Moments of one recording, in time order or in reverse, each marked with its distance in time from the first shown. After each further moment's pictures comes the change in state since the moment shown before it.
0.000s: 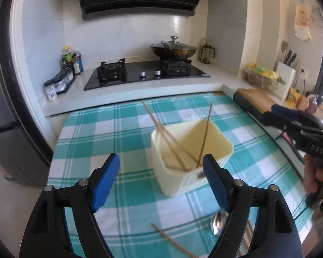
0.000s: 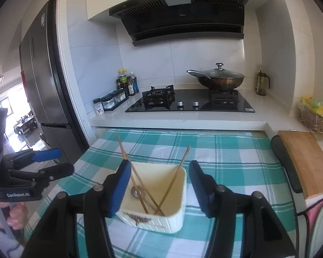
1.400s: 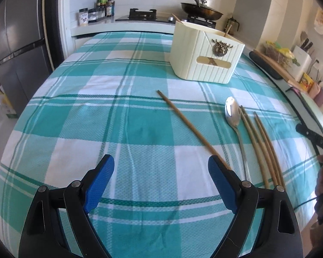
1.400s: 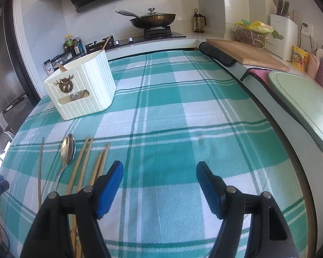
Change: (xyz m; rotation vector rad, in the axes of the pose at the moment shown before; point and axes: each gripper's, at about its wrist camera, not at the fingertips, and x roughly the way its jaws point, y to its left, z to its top) left arm -0.019 -0.016 -0.227 -0.229 0.152 0.059; right arm -0.073 -0.066 -0.235 0.218 0.238 -0.269
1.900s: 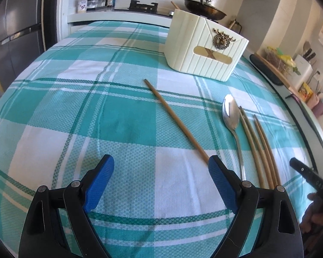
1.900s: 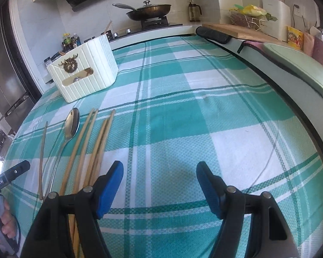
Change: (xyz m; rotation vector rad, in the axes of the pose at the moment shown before) left arm 0.036 -0.008 -0.005 -0.094 0.019 -0.052; right arm 0.004 0.004 -0.052 0.072 0.036 0.020
